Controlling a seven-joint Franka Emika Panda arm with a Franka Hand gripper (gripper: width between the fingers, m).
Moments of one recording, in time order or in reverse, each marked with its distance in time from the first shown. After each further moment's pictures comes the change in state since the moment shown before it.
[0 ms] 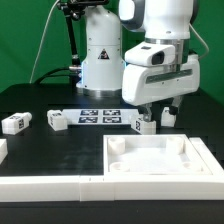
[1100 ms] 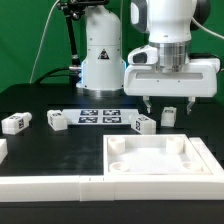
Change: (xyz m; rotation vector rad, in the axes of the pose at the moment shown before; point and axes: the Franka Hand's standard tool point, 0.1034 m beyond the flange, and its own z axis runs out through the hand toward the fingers) arm -0.035 -0.041 0.008 0.067 -0.036 0.728
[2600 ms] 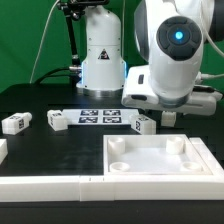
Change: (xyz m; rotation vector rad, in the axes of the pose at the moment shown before) arm -0.009 0.008 0.012 -0.122 -0.782 -0.022
